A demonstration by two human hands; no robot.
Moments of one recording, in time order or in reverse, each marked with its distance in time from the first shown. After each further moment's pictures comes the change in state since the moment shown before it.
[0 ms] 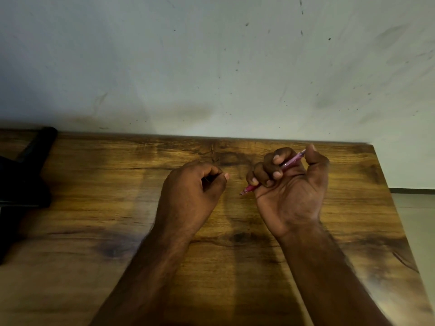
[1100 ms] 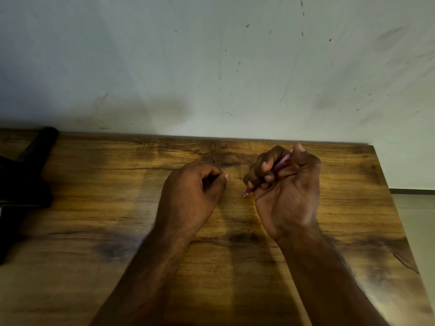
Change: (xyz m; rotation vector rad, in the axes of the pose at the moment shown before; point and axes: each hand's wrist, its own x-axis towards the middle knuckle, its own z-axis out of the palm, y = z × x) left_hand 0.000 -0.002 0.002 0.020 -0.018 -0.039; right_hand -0.004 0.003 0.004 -0.271 -0.075 -0.090
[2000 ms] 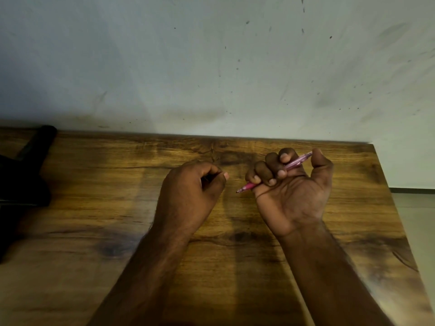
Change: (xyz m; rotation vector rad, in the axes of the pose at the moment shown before) left_hand -0.001 -0.001 -0.001 -0.008 0.008 0.035; right_hand 0.004 -0.002 -0.011 0.429 0.055 0.140
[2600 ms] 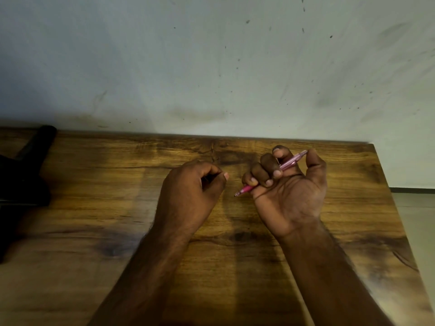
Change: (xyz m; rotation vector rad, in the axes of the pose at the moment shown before) left_hand 0.001 0.001 -0.001 0.011 0.006 0.012; right_hand 0.001 0.004 -0.001 -0.011 -0.008 0.044
